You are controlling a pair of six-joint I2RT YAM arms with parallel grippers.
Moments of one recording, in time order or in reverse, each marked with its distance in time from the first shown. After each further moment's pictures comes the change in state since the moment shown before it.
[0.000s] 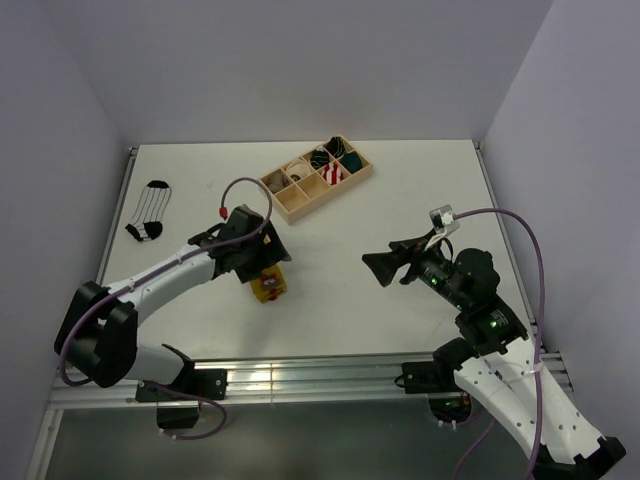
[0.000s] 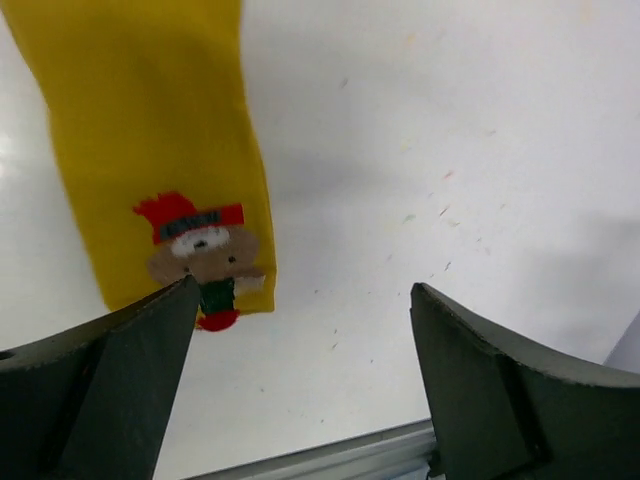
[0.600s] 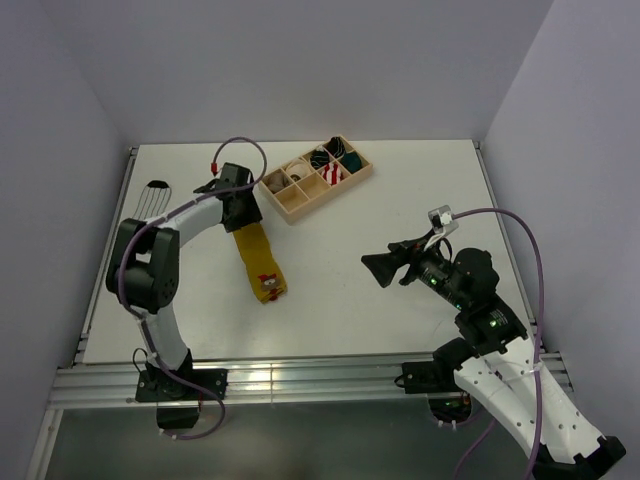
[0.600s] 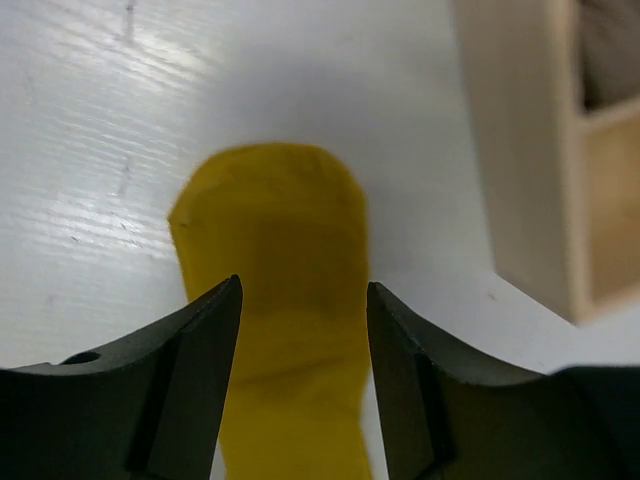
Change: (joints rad) left arm 0.226 0.428 0.438 -0.015 -0.167 0.395; right arm 0.000 0.003 -0.001 -0.009 -0.012 0.006
